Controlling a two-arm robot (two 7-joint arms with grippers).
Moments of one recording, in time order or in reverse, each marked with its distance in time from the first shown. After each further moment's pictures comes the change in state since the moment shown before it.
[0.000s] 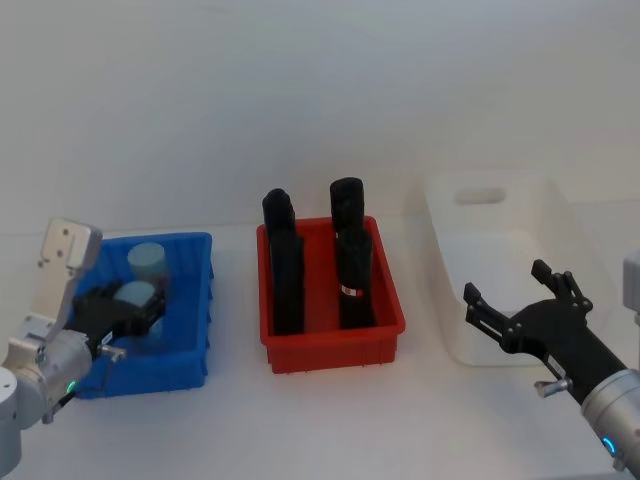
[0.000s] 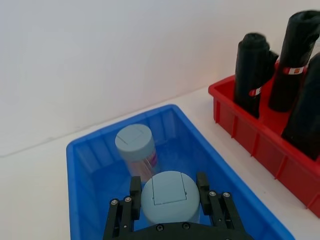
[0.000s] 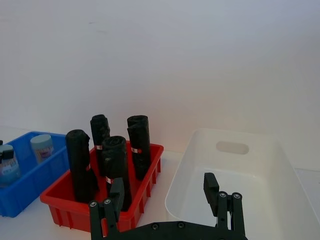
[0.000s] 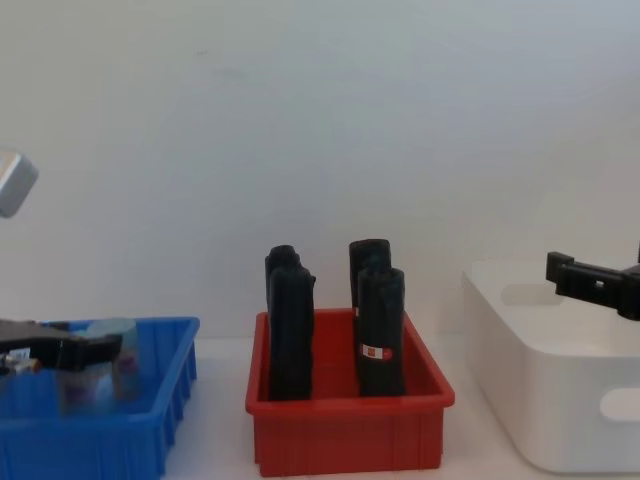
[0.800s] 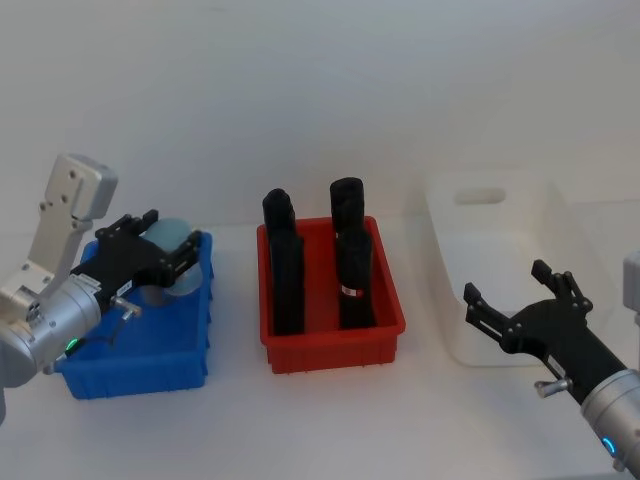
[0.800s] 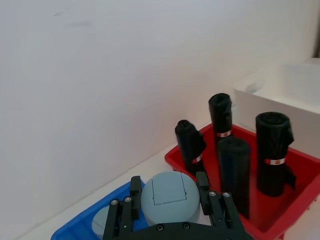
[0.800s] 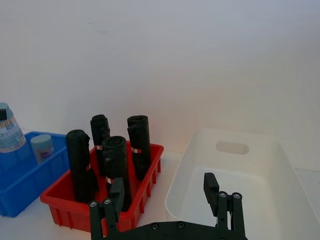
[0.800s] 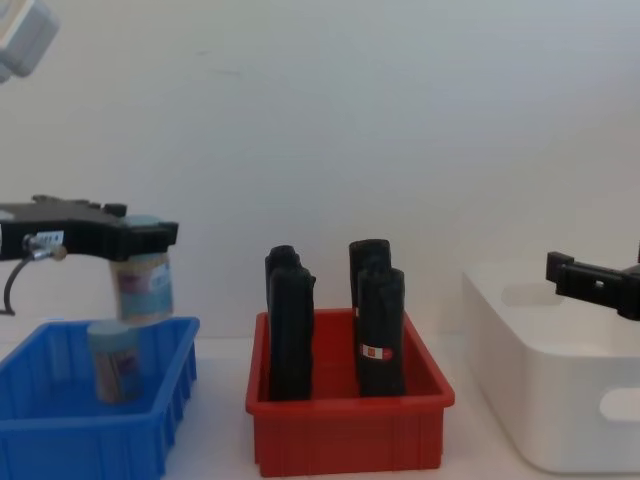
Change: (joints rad) left arm 0.041 0.055 -0.021 -0.282 0.032 0.022 -0.121; right arm 0.000 0.000 0.000 0.000 0.000 0.000 0.000
